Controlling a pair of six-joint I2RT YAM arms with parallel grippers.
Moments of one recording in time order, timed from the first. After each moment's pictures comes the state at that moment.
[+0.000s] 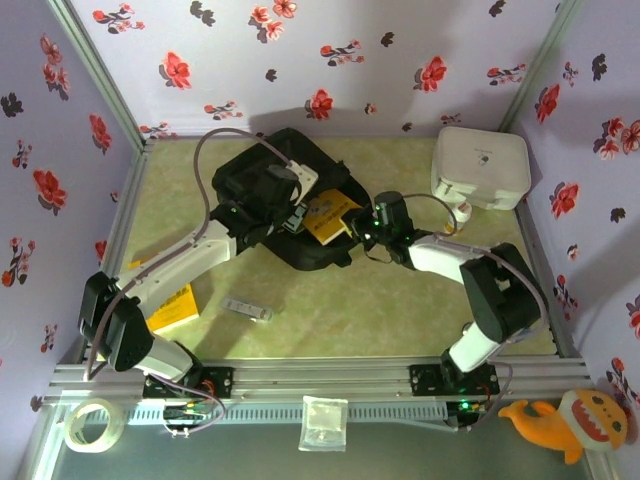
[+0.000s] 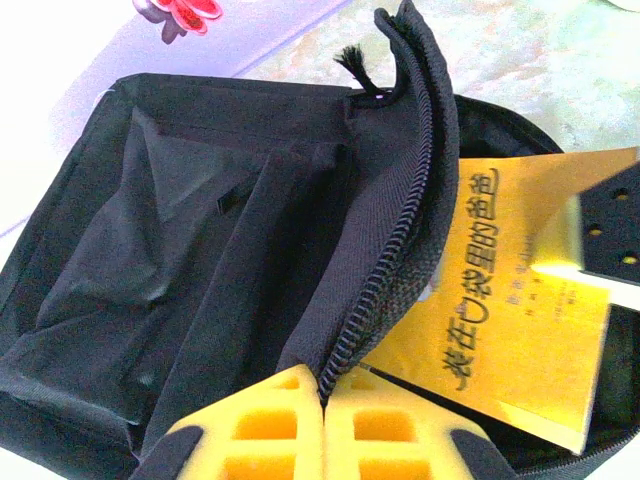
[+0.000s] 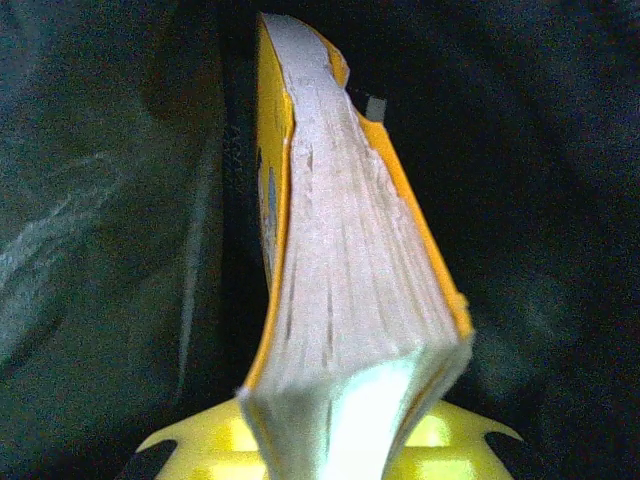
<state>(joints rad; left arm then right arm) -0.76 1.48 1.27 -0.45 -0.28 0.09 0.50 1.63 0.82 0.26 -0.31 1.37</state>
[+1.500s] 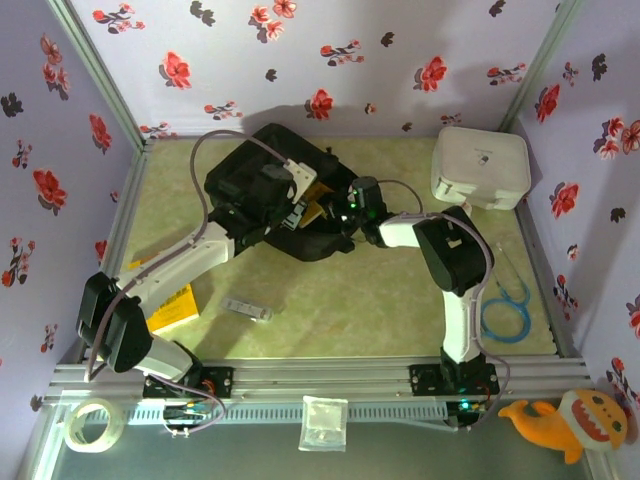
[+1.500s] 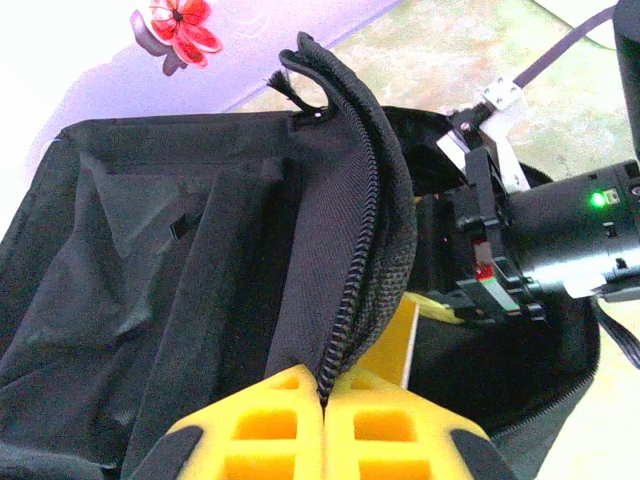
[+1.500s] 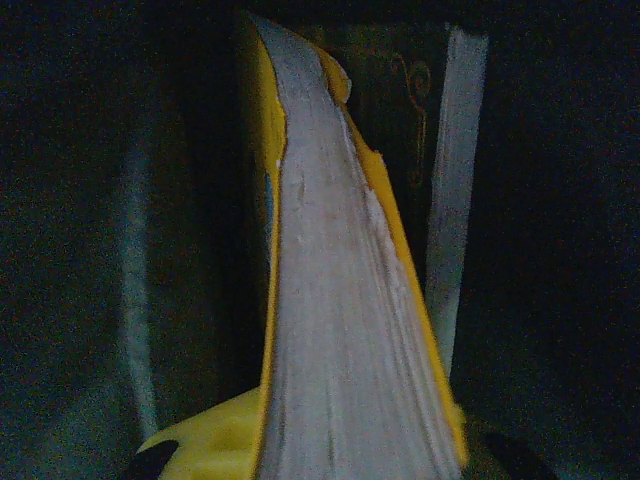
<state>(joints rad) -0.73 1.47 1.23 -0.34 -0.24 0.11 0.51 2.03 1.09 0.51 -0.47 1.44</state>
